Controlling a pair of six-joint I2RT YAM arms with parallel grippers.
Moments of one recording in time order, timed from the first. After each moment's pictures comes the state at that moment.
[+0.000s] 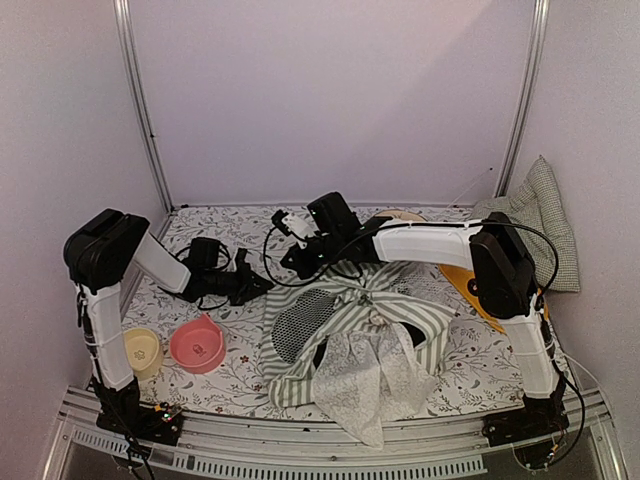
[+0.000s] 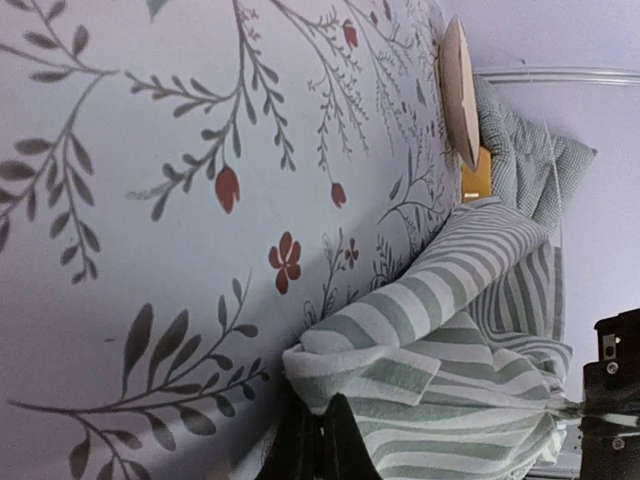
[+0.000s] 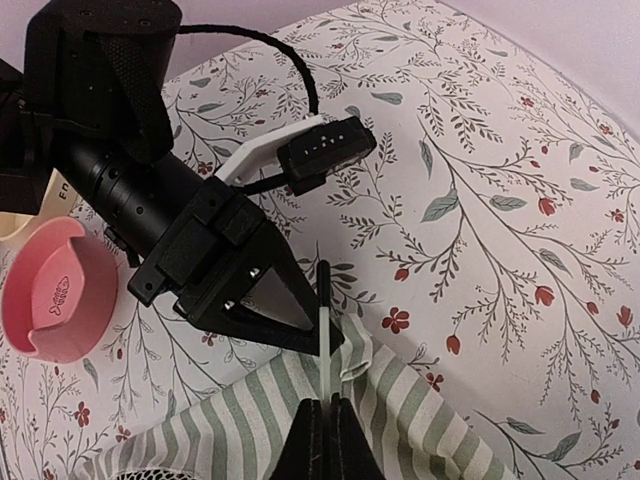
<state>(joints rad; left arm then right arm) -0.32 2.04 0.83 0.55 0.70 -0.89 0.87 2.28 1.85 -0.20 -0.25 -0.02</state>
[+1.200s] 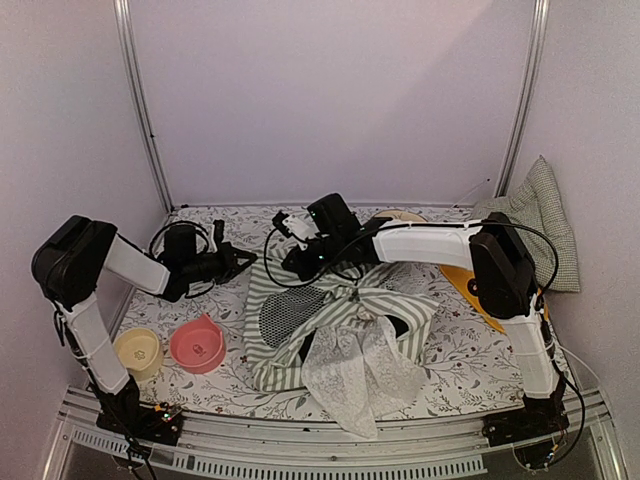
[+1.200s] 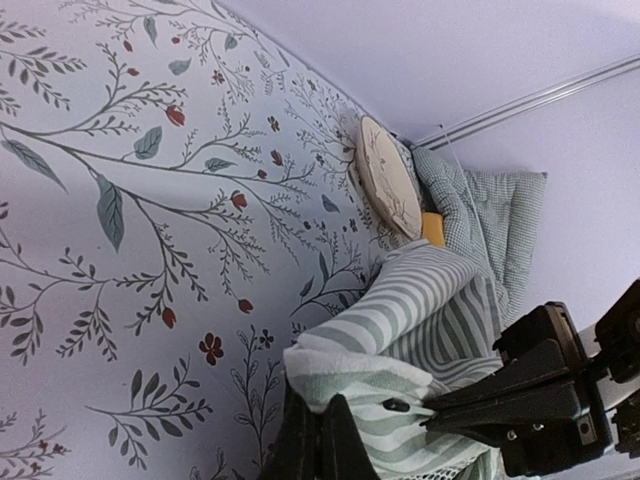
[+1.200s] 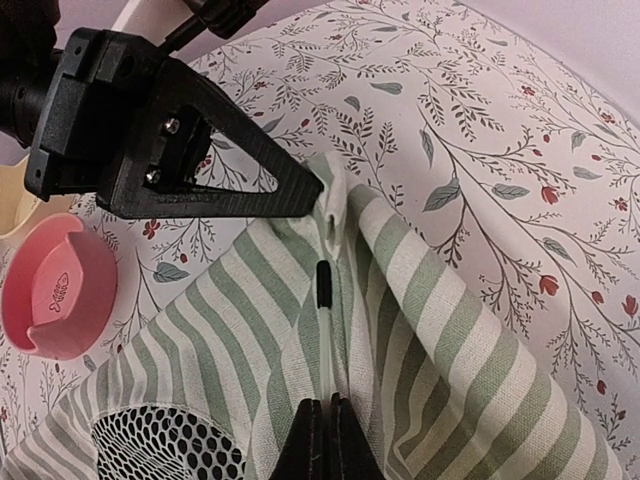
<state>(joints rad) -0.26 1.82 0.70 0.73 0.58 -0.81 0.87 2.28 1.84 -0.21 -0.25 -0.01</state>
